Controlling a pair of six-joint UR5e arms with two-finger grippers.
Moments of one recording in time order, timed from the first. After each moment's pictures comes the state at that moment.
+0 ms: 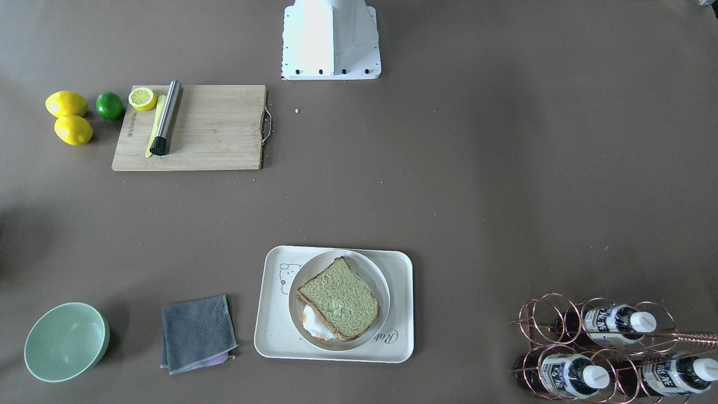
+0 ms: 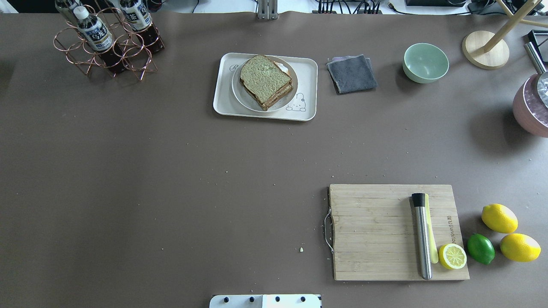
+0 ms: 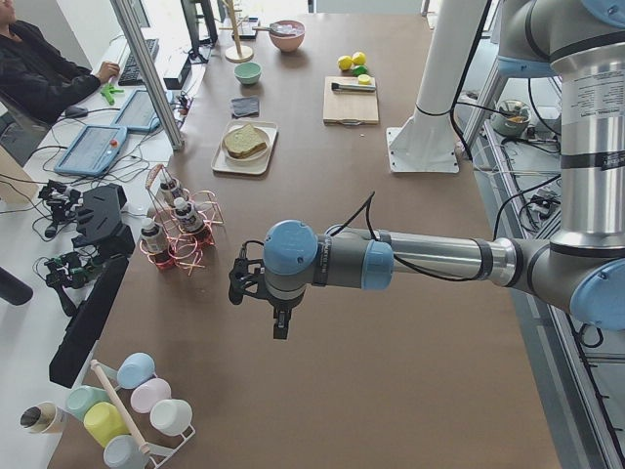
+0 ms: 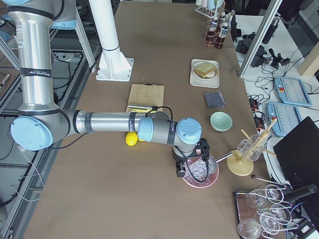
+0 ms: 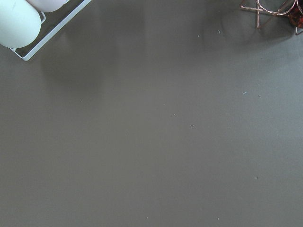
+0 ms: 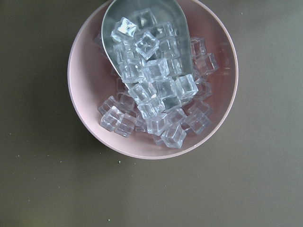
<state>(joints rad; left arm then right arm) -1.68 -1.45 -1.78 -1.58 -2.47 0.02 1.63 -1.57 1.63 -1.72 2.38 -0.20</state>
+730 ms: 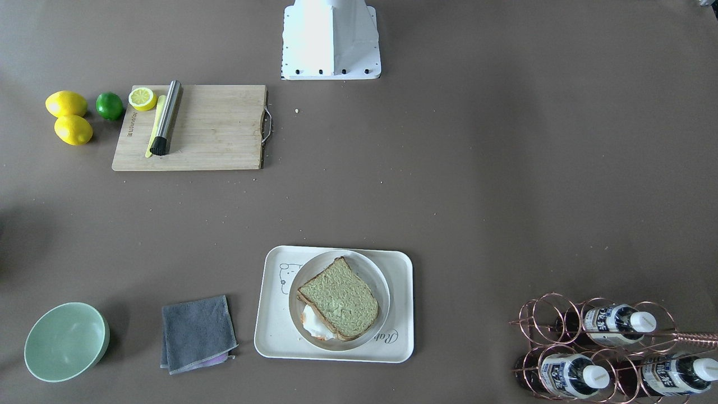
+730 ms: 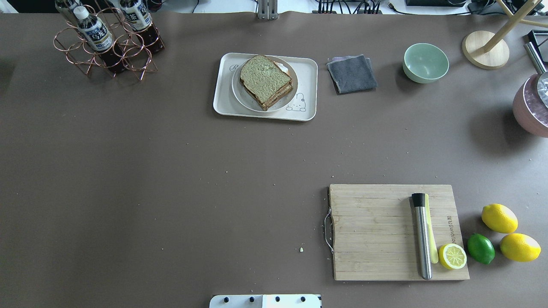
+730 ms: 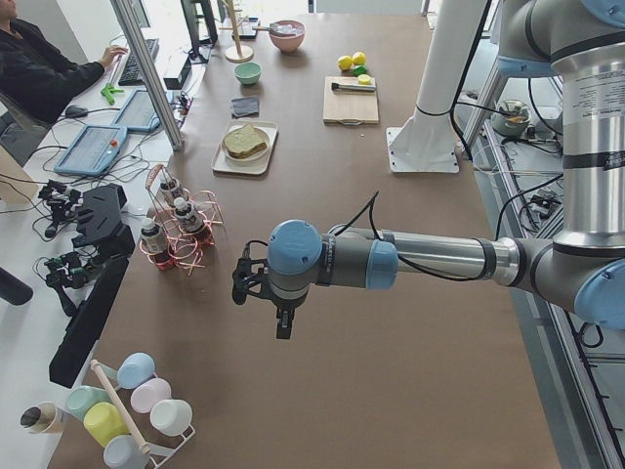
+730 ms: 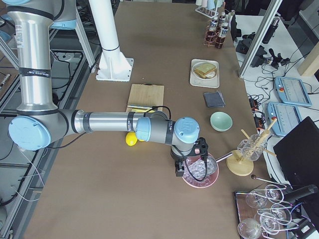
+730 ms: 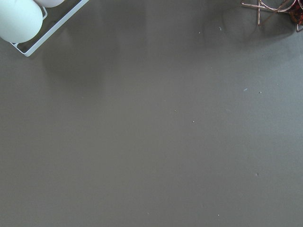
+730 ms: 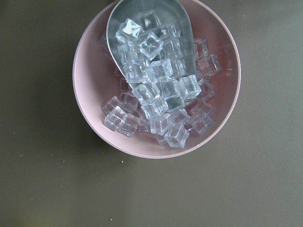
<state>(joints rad) -1.68 -1.44 -1.79 -1.58 -2.47 0.02 1.63 -1.58 1.64 -1.71 2.38 -0.20</state>
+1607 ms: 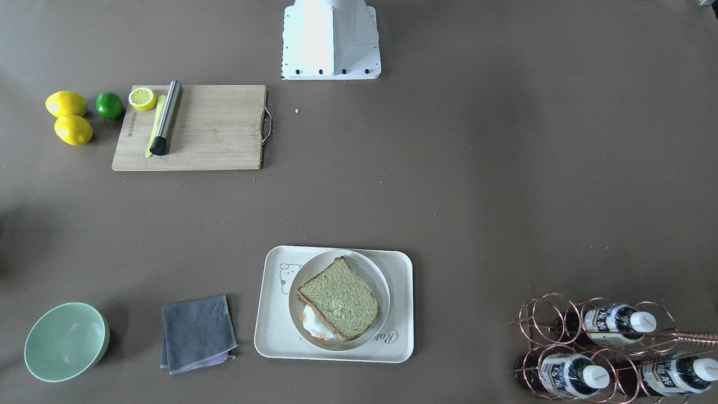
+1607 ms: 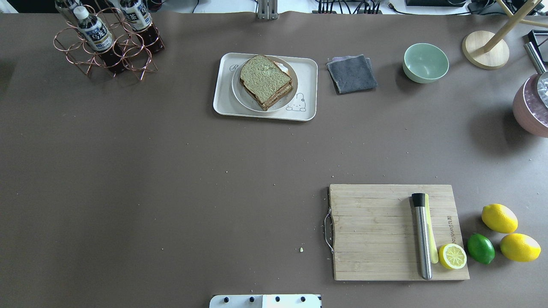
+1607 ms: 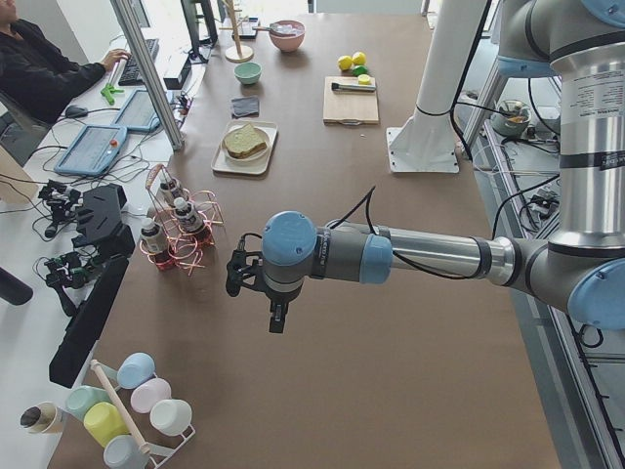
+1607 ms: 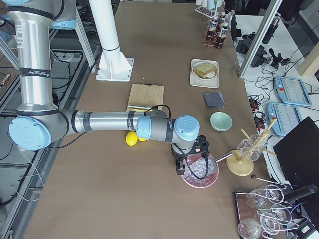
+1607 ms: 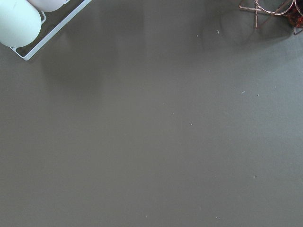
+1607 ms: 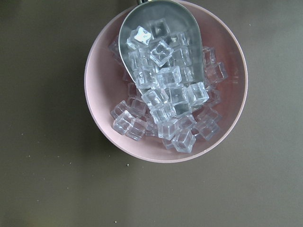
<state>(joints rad) -1.68 -1.46 -1.79 -1.58 -2.47 0.02 1.62 -1.58 1.68 -1.71 2.38 -0.20</state>
